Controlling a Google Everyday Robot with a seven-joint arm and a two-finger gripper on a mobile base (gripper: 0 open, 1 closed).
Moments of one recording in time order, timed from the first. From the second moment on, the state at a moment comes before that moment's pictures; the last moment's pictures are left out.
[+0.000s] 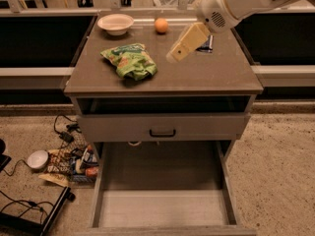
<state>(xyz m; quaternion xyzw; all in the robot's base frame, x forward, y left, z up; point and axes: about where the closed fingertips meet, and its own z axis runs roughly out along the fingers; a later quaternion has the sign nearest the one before) 0.637 -0.069 0.978 -0.54 0.73 0.12 0.40</state>
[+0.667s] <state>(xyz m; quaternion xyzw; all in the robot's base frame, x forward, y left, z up) 0.664 0.007 0.924 -0.55 0.75 0.11 0.34</state>
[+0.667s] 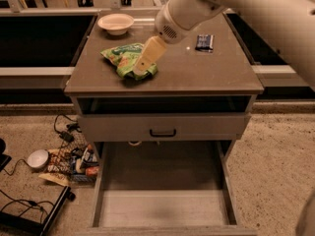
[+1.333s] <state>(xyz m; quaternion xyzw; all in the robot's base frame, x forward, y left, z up) 0.669 0.059 0.862 -0.54 0.80 0.07 0.27</state>
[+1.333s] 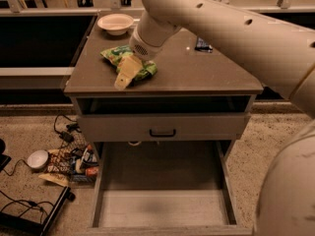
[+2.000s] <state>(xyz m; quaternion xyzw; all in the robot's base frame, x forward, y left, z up) 0.692 0.086 0.836 -0.55 0.79 0.05 0.27</state>
